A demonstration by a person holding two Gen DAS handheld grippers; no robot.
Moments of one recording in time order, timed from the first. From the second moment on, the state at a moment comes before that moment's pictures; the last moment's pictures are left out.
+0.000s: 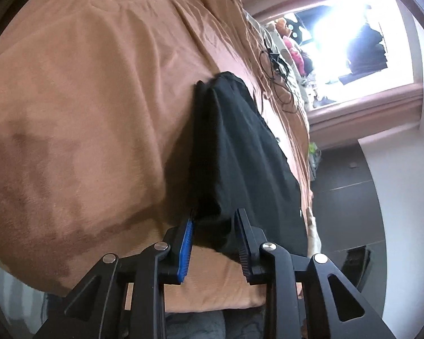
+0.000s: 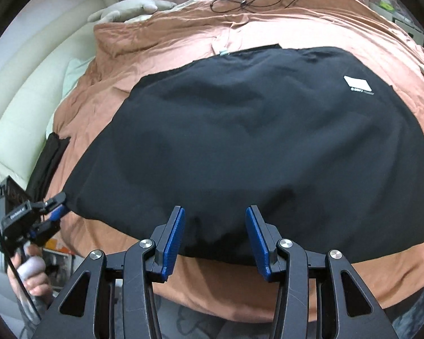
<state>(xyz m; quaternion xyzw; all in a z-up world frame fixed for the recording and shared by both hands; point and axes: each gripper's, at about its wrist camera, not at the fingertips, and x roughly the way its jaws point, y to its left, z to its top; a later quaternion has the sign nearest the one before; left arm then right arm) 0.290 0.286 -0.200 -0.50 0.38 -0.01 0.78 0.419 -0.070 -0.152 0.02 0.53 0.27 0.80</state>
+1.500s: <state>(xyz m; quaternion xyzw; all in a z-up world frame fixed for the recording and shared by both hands) 0.301 0.270 -0.251 -0.59 0.35 0.13 0.71 0.614 0.007 -0.197 0.00 0.55 0.21 0.81</state>
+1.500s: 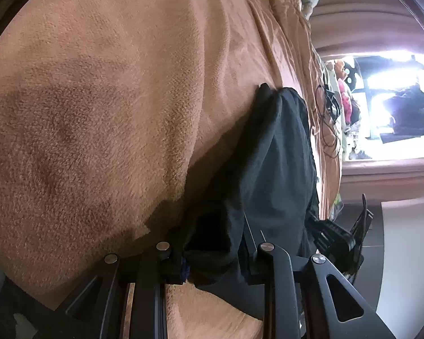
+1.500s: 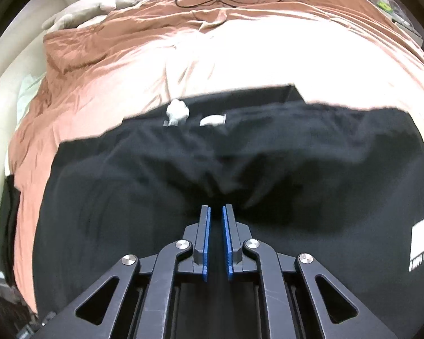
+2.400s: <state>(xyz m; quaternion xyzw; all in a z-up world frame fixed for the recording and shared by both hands) 0.311 0.229 -0.133 -0.51 0.31 0.05 0.80 0.457 -0.069 -0.155 0.05 0.53 0.30 0.79</state>
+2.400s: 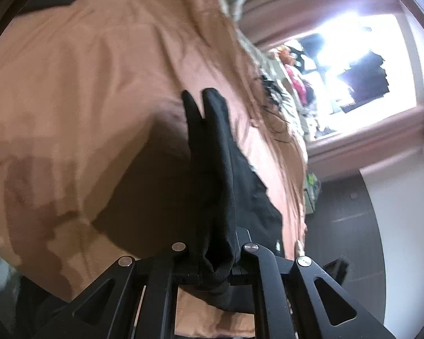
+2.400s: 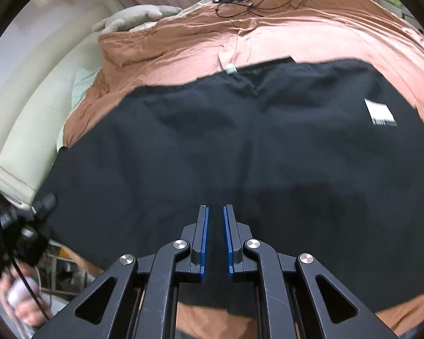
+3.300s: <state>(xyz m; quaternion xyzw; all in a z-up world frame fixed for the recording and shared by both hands) 0.409 0.066 -0.039 -0.36 0.34 -0.08 0.87 0.422 -0.182 -0.184 0.19 0.53 0.31 0.77</state>
